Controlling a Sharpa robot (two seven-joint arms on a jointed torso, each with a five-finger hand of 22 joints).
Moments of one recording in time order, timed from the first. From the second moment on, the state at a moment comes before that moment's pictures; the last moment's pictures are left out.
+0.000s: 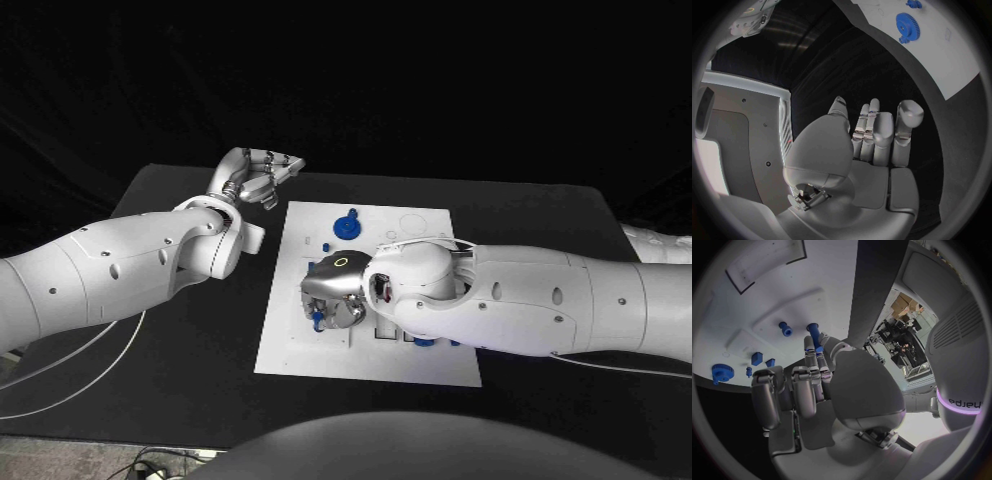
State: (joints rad) left arm 1.24 -0.68 -0.22 1.25 -0.29 -0.58 0.49; left_hand 1.33 0.04 -0.13 0.29 0.15 0.99 0.16 0.07 0.08 1.15 0.10 0.07 0.07 1.35 0.03 1.20 1.16 0.12 1.23 0.14 1.03 1.31; right arm 1.19 -0.53 -0.20 1.64 -1.68 0.02 -0.12; right_hand 1.41 -0.05 0.38 0.06 0.11 1.10 0.15 0.08 0.09 1.21 0.09 0.06 0.06 1.47 0.03 1.57 1.31 0.01 1.47 0.14 1.57 1.31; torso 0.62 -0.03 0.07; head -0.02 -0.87
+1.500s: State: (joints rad) left arm 1.24 -0.68 -0.22 1.24 -0.29 -0.58 0.49; left_hand 1.34 0.04 -0.13 0.29 0.15 0.99 0.16 0.07 0.08 1.15 0.10 0.07 0.07 1.35 0.03 1.20 1.16 0.12 1.23 0.14 1.03 1.31; right arm 1.27 -0.74 -0.20 1.71 -1.27 -0.22 -0.07; right_hand 1.29 -0.08 0.19 0.11 0.06 0.88 0.19 0.06 0.07 1.05 0.14 0.11 0.07 1.46 0.08 1.57 1.31 0.01 1.47 0.18 1.57 1.31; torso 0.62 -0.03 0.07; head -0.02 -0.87
